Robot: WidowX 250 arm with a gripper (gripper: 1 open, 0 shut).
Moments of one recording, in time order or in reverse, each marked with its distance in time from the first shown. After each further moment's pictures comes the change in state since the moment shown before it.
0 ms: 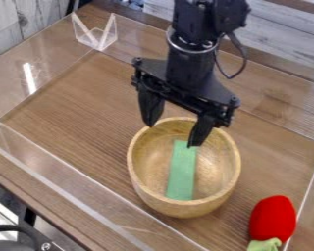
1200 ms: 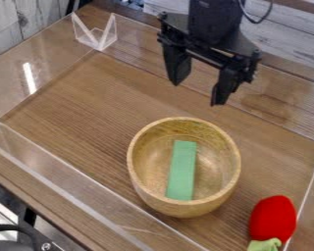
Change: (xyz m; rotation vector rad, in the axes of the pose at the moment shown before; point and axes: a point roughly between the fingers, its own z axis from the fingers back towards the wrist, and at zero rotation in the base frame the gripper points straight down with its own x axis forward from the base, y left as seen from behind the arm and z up) arm 0.044 0.009 0.030 -0.066 -0.117 -0.090
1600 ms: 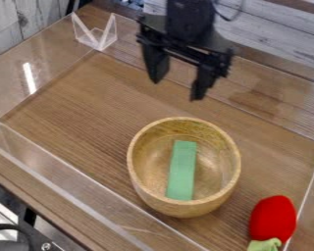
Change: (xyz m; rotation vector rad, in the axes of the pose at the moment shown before) arm -0.004 0.027 -0.008 0.011 0.013 0.080
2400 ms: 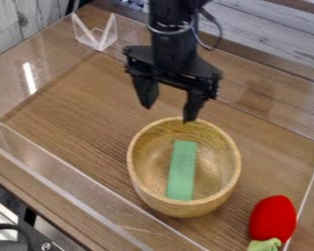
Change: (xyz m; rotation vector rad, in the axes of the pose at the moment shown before) arm -0.011 -0.015 -0.029 -0.037 0.000 0.066
